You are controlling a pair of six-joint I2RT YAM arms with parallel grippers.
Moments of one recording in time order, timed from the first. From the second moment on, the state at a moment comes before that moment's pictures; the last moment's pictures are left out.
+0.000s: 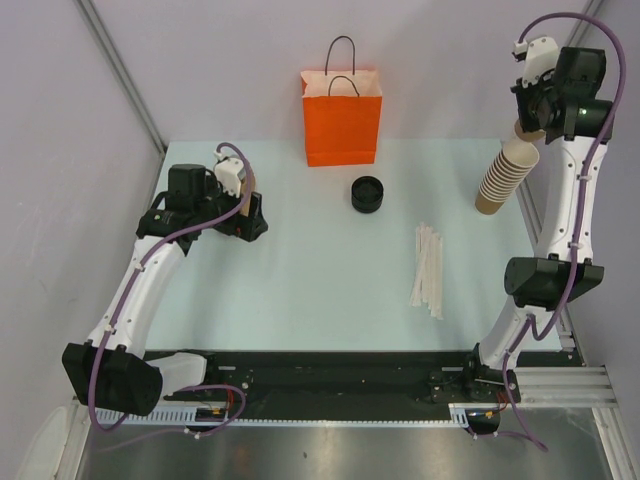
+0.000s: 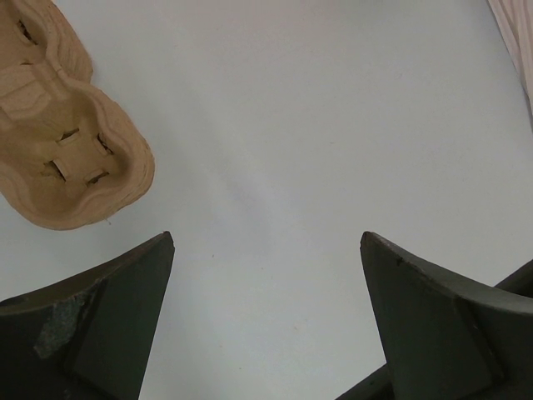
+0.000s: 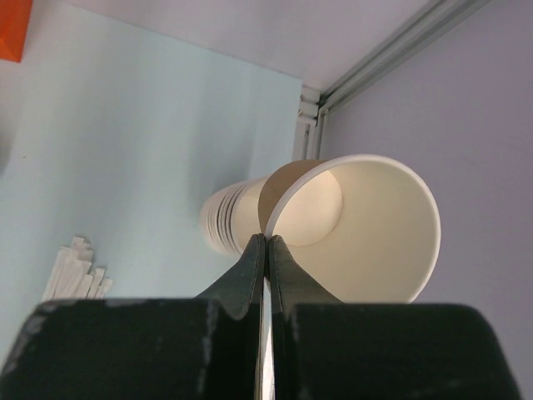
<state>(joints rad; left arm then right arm) -0.16 1.20 1.19 -0.69 0.37 0.14 -0.16 1.87 2.42 -1.06 -0.08 -0.46</state>
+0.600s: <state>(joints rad) 0.01 1.19 1.19 -0.64 0.49 -0.01 0.59 1.58 1.91 -0.87 -0.12 -0.50</state>
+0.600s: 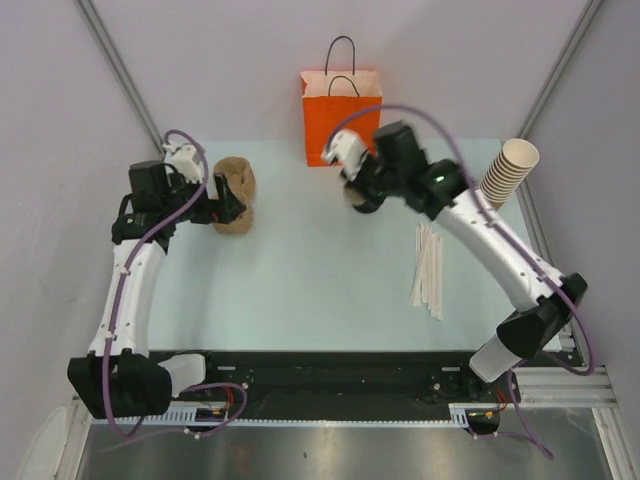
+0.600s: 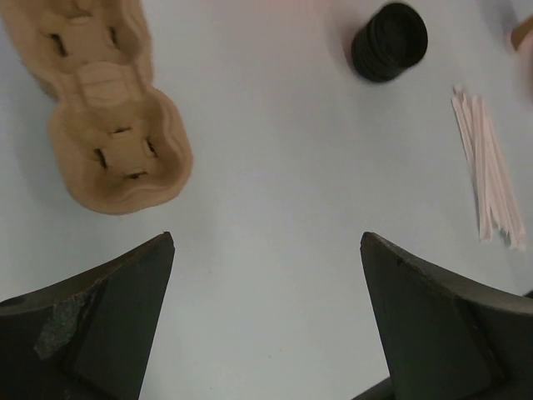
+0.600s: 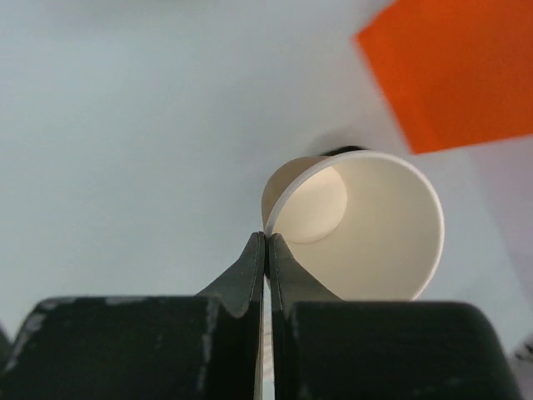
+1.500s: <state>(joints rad) 0.13 1.05 1.08 -0.47 0.51 -0.15 1.08 1.75 1.31 -0.48 0.16 -0.27</state>
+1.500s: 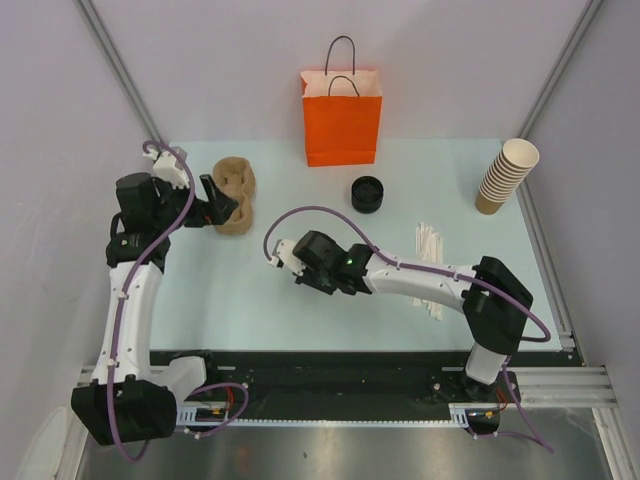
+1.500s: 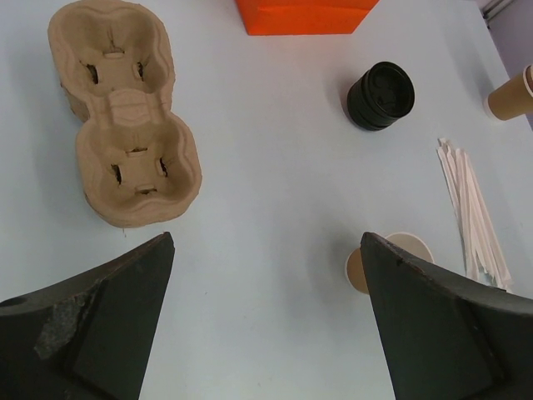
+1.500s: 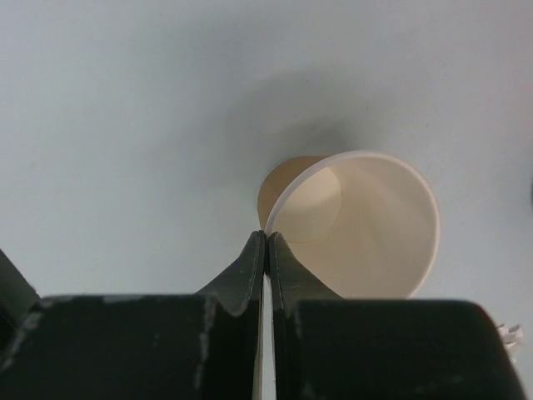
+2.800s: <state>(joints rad) 0.04 1.09 1.11 -0.46 0.51 -0.14 0.33 1.87 1.88 -0.55 -0.17 -0.05</state>
